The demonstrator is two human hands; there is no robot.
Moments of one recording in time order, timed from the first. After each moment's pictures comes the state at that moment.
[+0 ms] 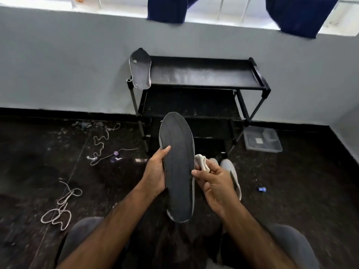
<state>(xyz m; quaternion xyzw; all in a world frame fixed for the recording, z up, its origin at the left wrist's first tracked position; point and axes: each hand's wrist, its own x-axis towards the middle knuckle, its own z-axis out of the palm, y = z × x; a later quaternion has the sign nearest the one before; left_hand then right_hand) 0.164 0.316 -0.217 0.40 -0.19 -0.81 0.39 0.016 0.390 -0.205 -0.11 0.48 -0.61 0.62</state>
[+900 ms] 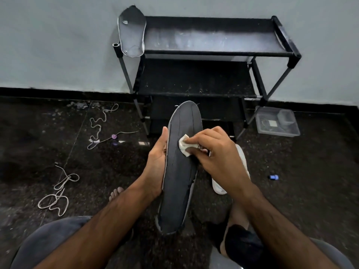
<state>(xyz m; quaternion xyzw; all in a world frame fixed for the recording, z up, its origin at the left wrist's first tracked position) 0.148 0.315 -0.255 0.32 -0.24 -0.85 0.35 -0.016 0.343 -0.233 -0.73 0.56 -0.36 0.13</state>
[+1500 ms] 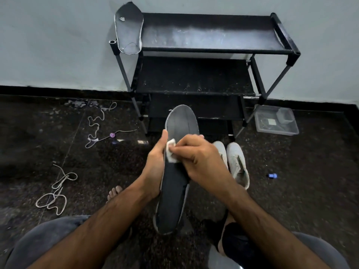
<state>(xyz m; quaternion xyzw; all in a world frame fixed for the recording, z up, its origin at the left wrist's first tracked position) 0.142 0.319 -0.252 0.30 -0.19 -0.88 0.32 0.008 0.344 -0.243 -0.78 0.49 -0.36 0.15</state>
